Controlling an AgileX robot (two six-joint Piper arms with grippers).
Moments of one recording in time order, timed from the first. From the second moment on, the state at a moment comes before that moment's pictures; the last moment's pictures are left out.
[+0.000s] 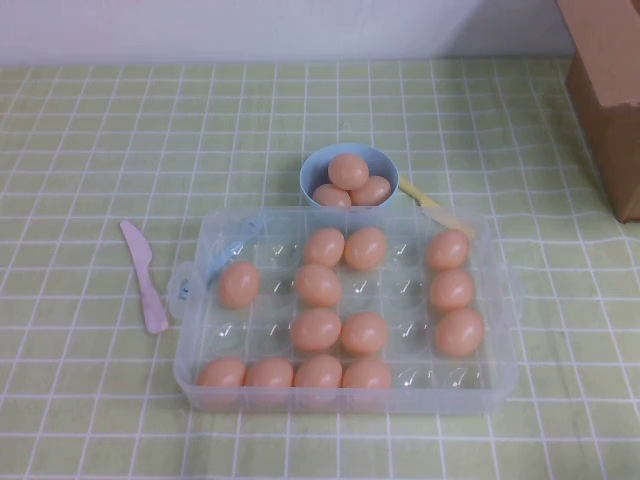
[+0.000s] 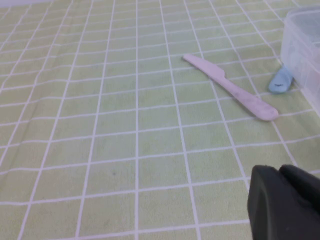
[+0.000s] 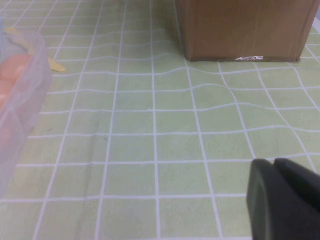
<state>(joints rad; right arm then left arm) -0.09 -0.01 0.03 0.19 0.37 -0.13 -0.08 -0.01 0.03 -0.01 0.34 0.08</state>
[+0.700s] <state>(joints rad) -0.09 -0.01 0.03 0.19 0.37 -0.13 -0.08 -0.01 0.03 -0.03 0.34 0.08</state>
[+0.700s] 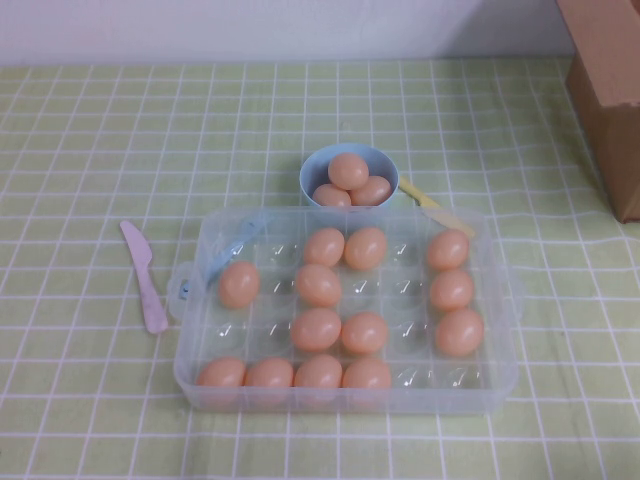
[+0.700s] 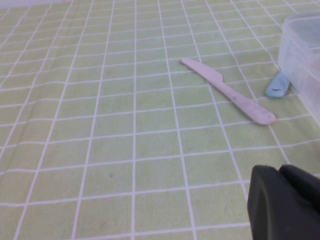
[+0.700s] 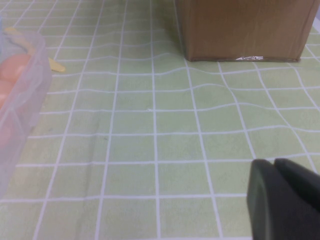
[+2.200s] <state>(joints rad) -0.09 -0.01 0.03 0.19 0.37 -0.13 -0.08 -0.01 0.03 -0.66 -0.02 -0.17</state>
